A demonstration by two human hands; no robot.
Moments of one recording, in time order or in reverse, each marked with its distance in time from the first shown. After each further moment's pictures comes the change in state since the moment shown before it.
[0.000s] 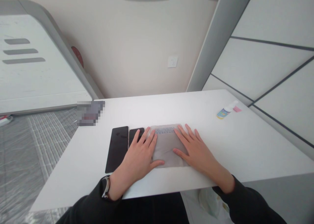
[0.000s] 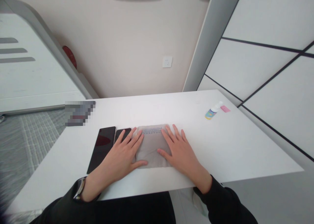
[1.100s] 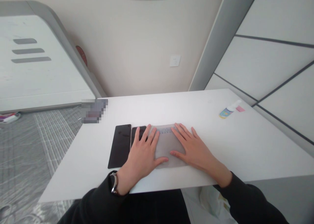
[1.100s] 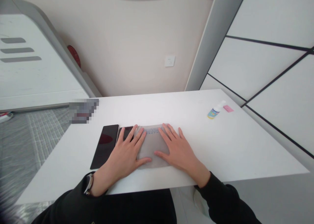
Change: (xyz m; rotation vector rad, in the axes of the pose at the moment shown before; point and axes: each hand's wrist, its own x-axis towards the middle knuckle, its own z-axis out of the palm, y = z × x) left_hand 0.001 0.007 0.002 -0.015 0.081 -0.091; right_hand 0.009 -0.006 -0.001 -0.011 -0.001 -0.109
